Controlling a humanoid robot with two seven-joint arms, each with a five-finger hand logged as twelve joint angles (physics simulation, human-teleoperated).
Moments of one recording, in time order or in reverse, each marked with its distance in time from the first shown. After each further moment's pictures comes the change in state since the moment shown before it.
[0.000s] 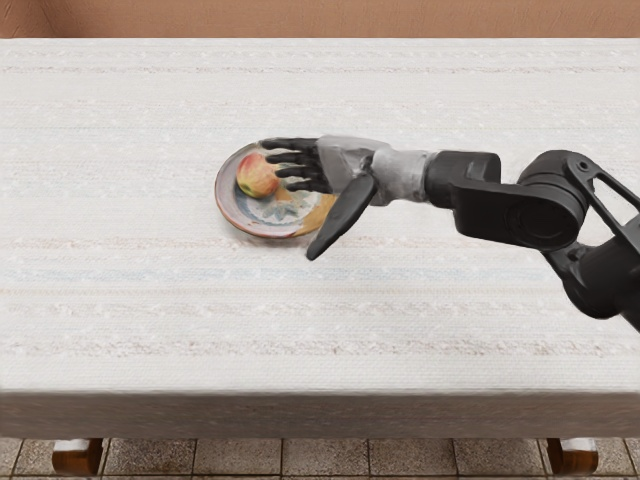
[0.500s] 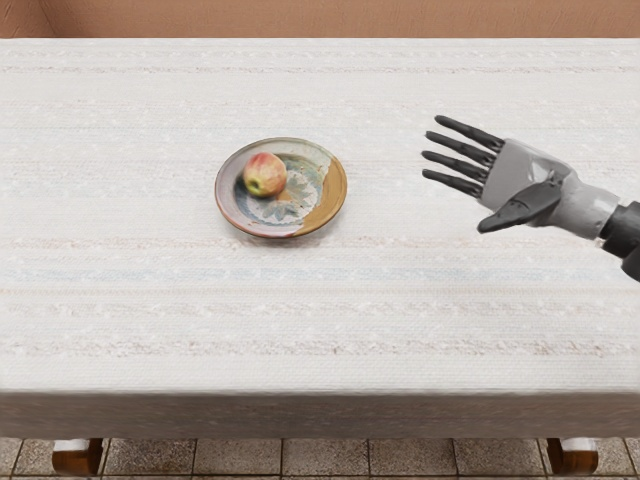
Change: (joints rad) left arm 0.008 0.000 -0.001 0.000 -0.003 0.000 0.001; right arm -0.450 -0.160 0.497 -0.051 0.423 0.236 0.000
